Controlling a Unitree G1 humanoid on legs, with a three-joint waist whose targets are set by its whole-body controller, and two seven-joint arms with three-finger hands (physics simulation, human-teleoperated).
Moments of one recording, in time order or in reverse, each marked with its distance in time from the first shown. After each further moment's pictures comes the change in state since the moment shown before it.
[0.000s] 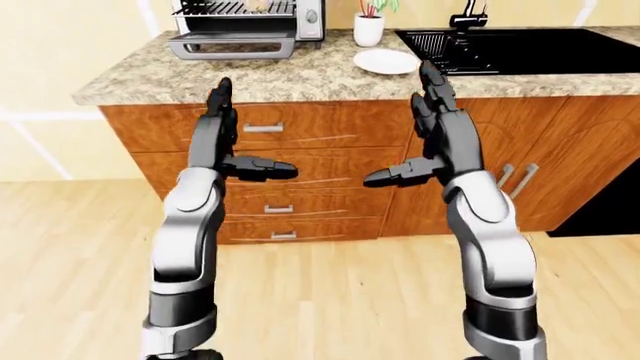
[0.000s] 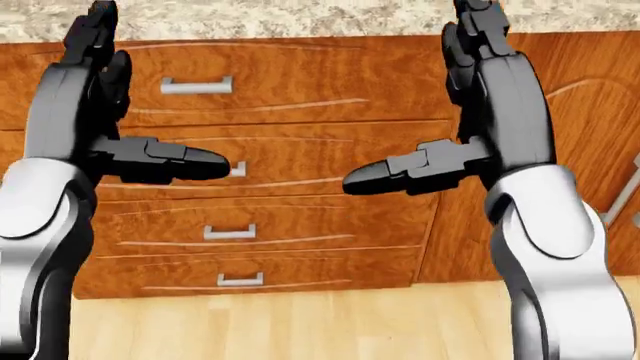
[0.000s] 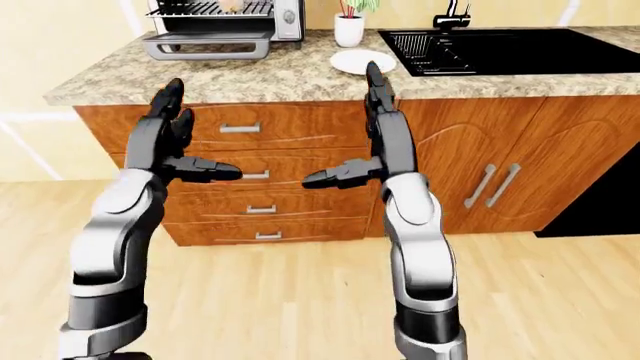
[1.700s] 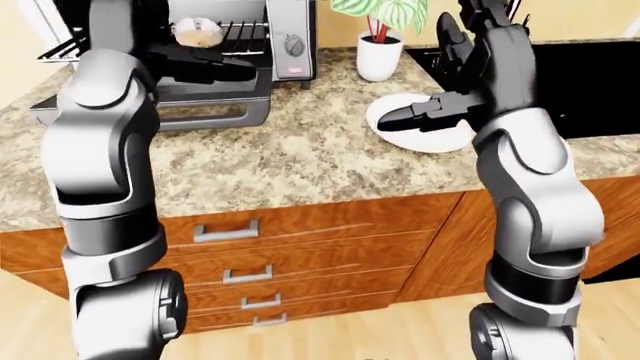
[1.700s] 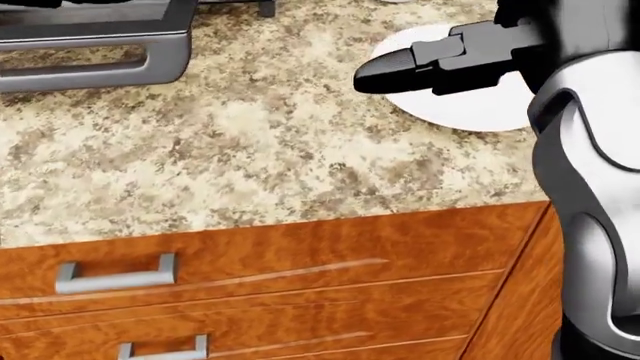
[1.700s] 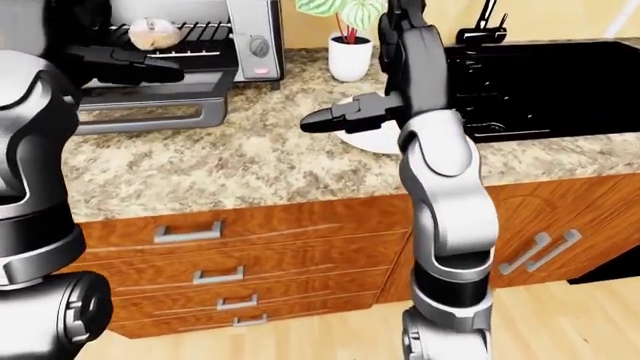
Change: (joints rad) left arm -0.427 0.253 0.056 0.116 -0.044 0.160 0.008; right arm -0.266 -0.126 -0.037 -0.071 0.138 0.177 -0.075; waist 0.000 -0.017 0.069
